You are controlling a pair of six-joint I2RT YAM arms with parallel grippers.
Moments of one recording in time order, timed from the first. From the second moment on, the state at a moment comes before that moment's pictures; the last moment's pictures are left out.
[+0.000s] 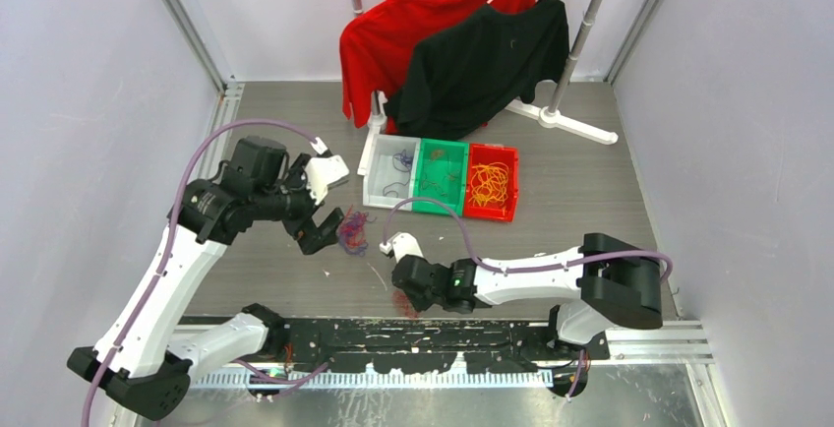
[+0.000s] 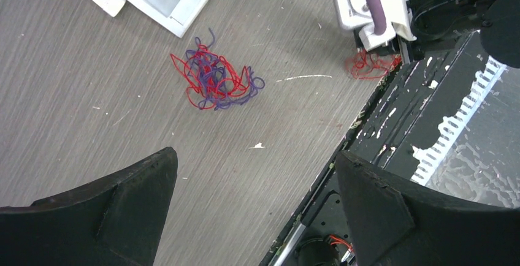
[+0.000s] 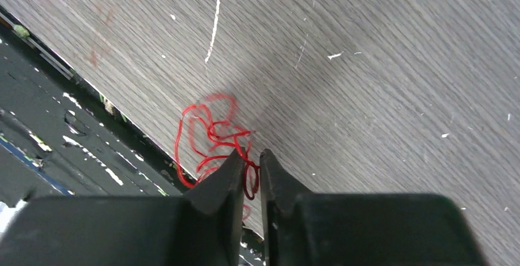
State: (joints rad) left arm -0.47 1.00 1.31 -1.16 0.37 0.44; right arm 1.32 1.49 0.75 -0.21 0.27 0.53
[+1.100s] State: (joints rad) left arm -0.23 1.19 1.19 -1.06 0.36 0.36; right arm 0.68 1.64 1.25 -0.39 0.55 0.34
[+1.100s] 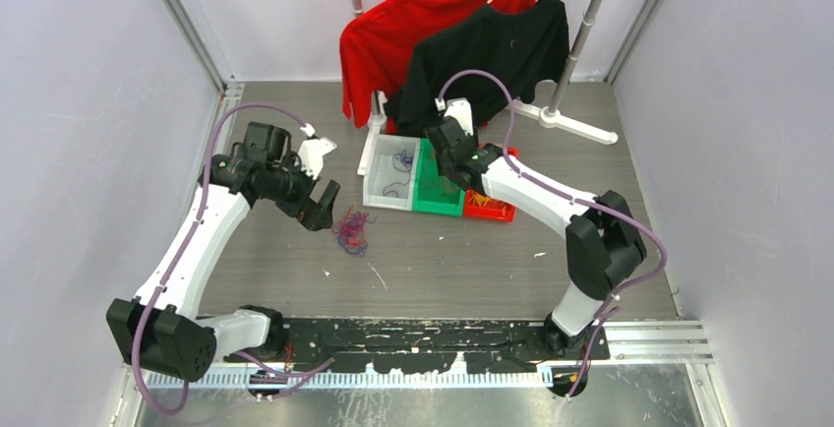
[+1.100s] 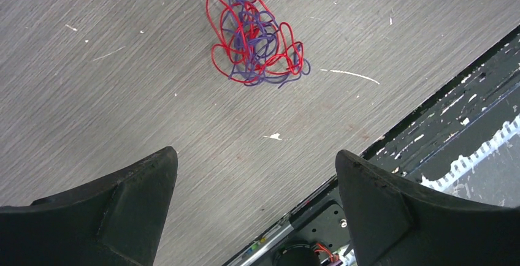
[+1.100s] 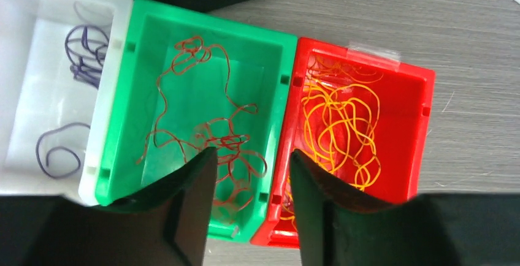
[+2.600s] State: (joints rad) left arm -0.04 1.17 1.09 -1.05 0.45 0.51; right arm 0.99 2.07 1.60 -0.28 0.11 0.59
